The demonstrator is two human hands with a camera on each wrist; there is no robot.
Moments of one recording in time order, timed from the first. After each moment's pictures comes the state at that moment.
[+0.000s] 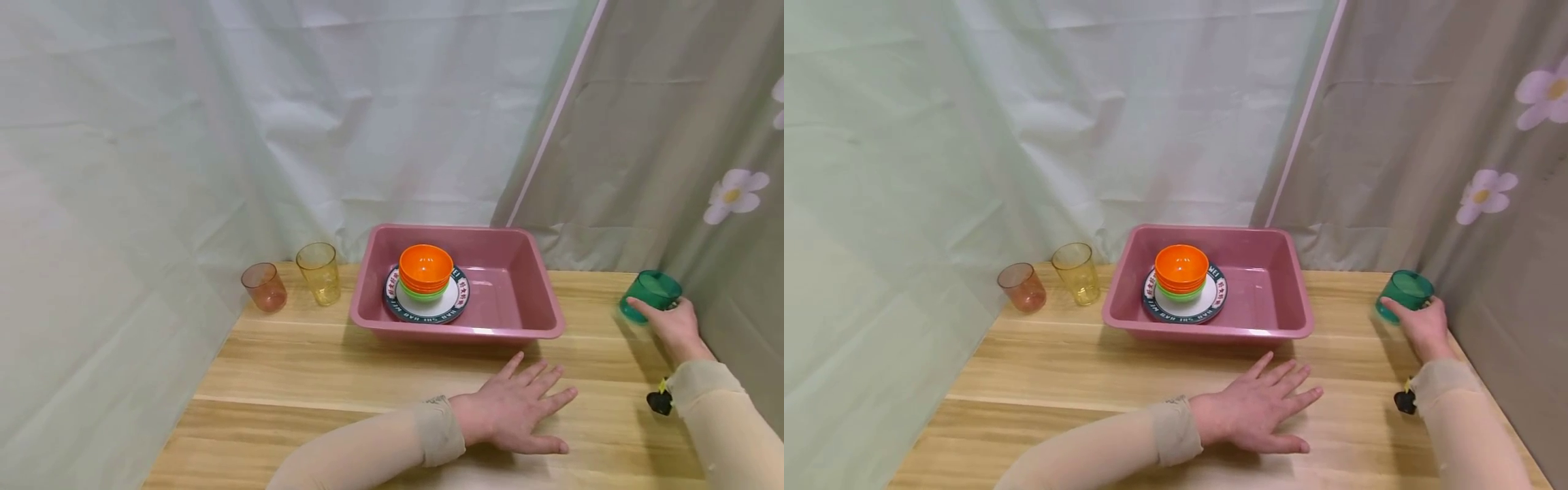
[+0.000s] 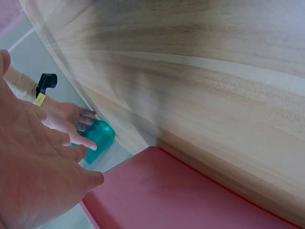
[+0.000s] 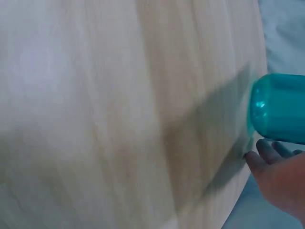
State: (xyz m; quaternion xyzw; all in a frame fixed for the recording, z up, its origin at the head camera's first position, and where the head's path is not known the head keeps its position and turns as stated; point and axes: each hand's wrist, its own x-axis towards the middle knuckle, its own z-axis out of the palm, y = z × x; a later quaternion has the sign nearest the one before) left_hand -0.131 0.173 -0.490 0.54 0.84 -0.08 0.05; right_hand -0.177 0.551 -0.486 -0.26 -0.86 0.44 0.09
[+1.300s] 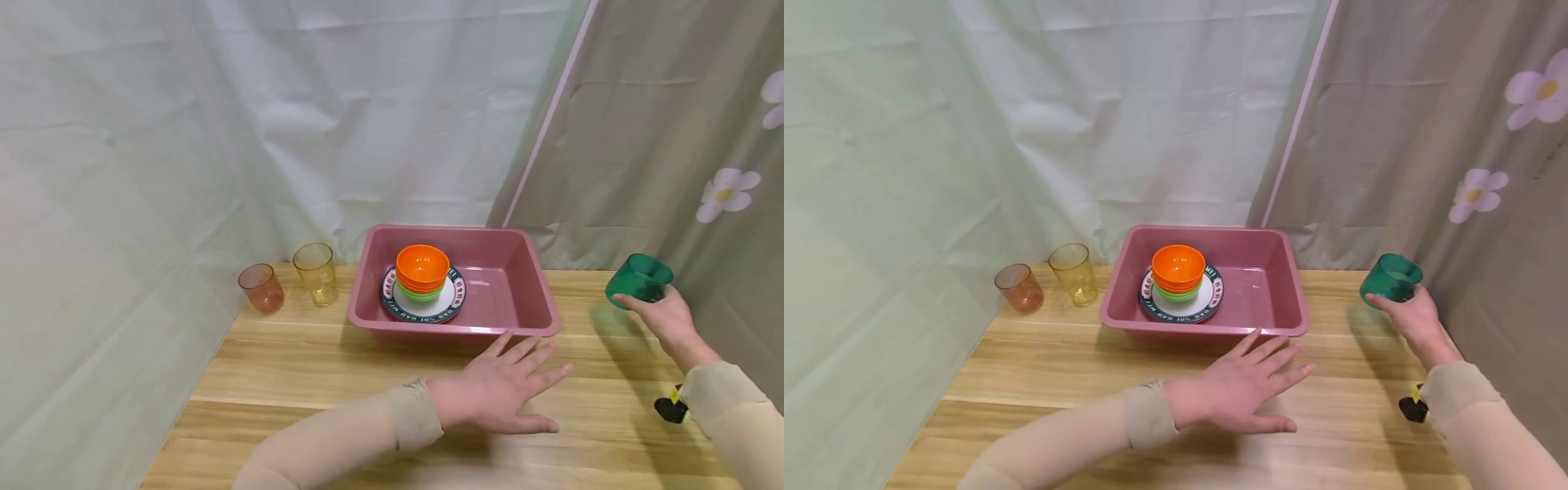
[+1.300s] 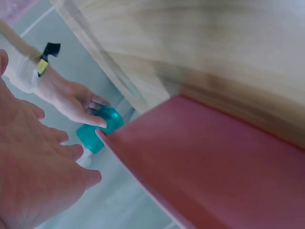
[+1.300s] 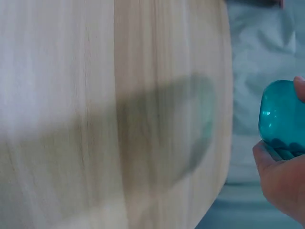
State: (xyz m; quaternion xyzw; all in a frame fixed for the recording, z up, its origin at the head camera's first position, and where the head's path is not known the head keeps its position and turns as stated) left_hand -0.144 0.151 -0.447 0.55 0.83 -0.04 0.01; right_hand -0.170 0.521 -0.456 -0.18 -0.88 0.43 0.09
